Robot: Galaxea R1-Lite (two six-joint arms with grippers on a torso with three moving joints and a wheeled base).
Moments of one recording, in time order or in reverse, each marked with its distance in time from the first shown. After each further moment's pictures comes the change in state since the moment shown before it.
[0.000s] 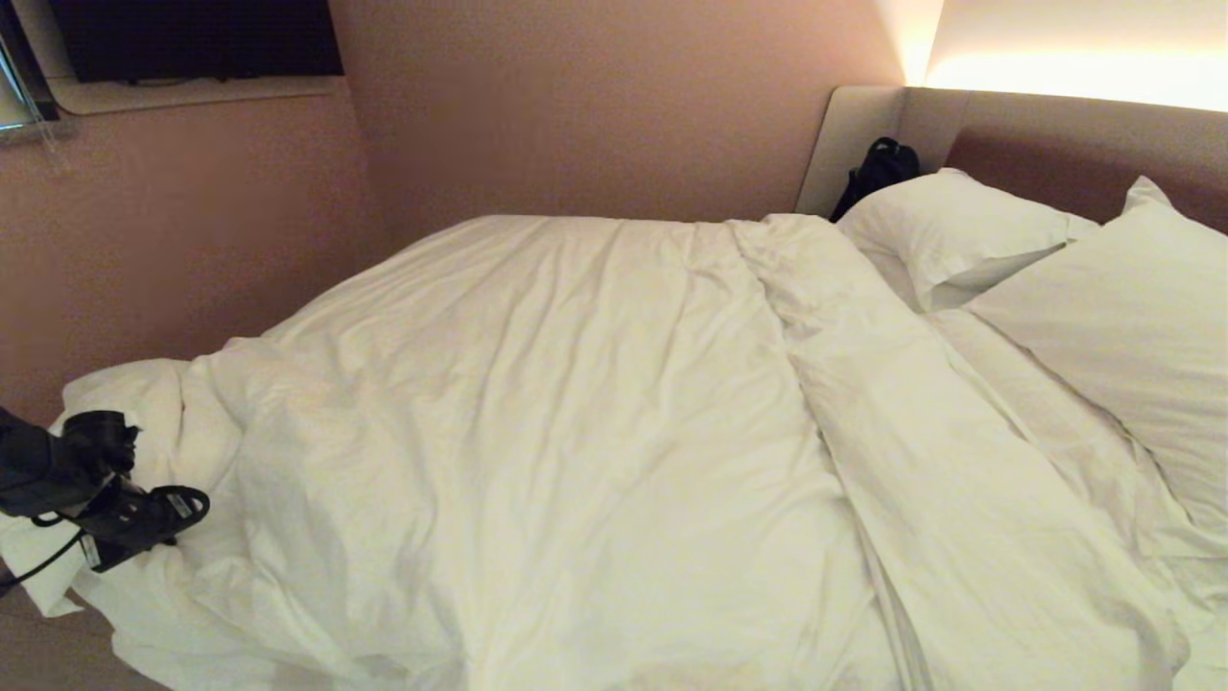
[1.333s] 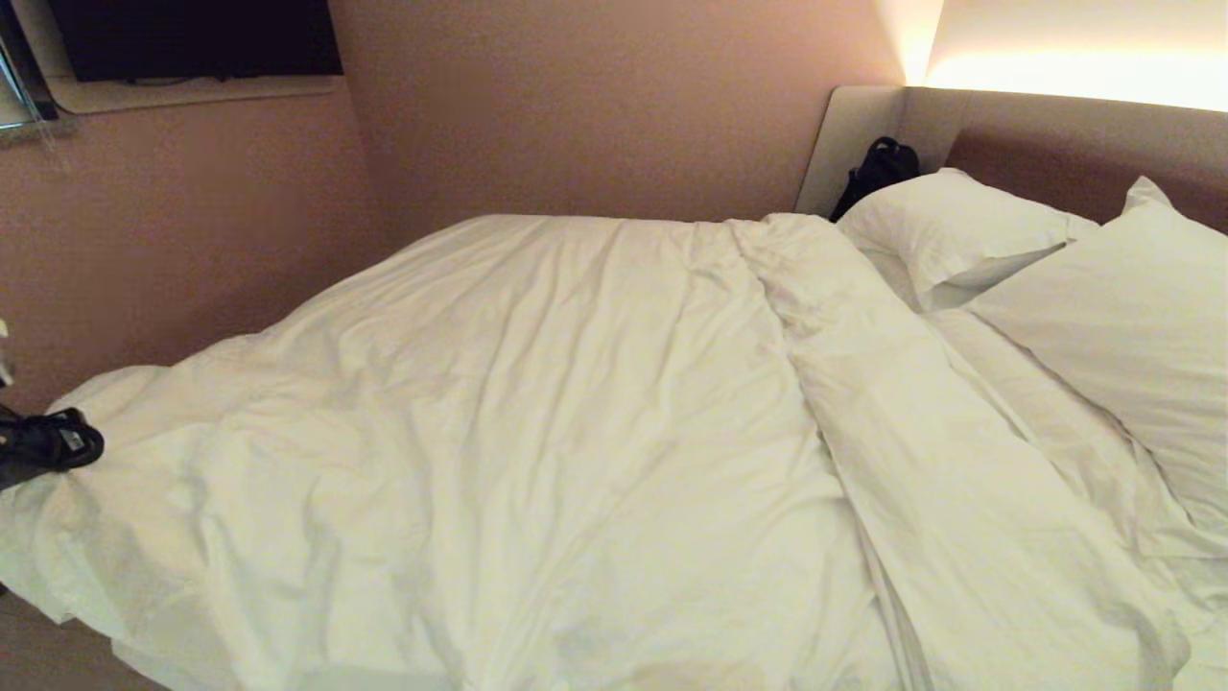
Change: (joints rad) left arm 0.072 -0.423 0.155 0.012 0.002 0.142; right arm 0.000 0.000 0.000 0.000 0.000 0.000
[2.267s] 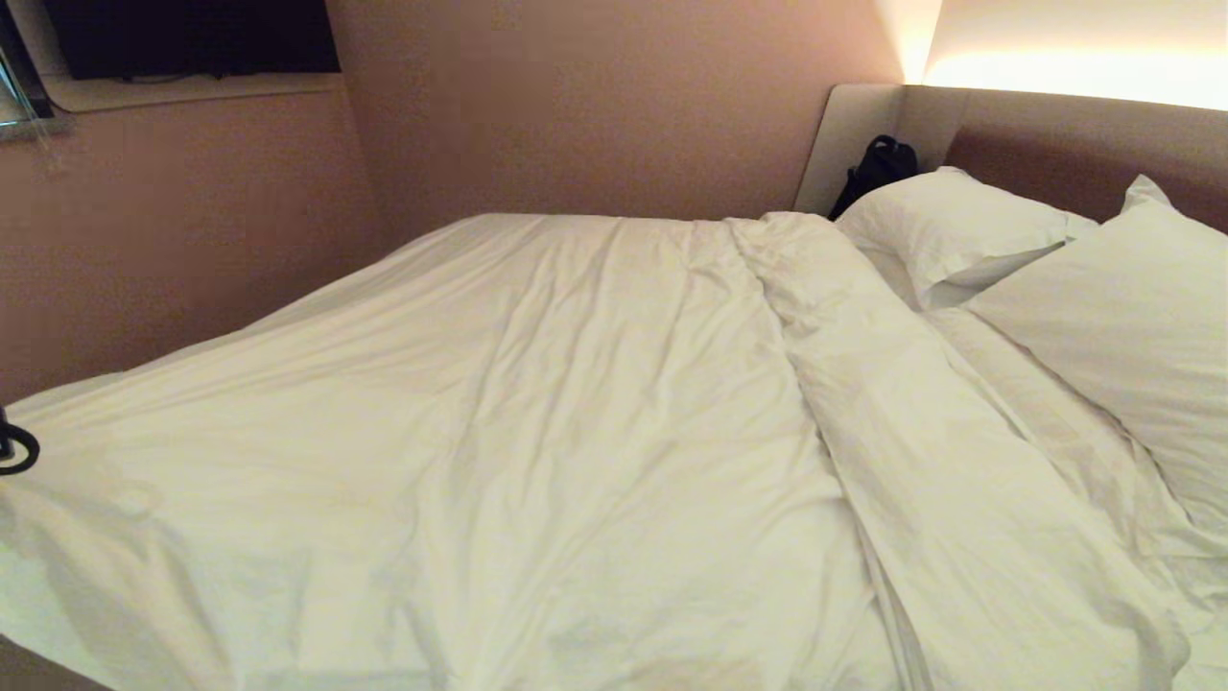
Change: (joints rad) left arm 0.077 -0.149 0.083 -0.005 0.134 0.161; right arm 0.000 0.000 0.000 0.000 0.001 0.000
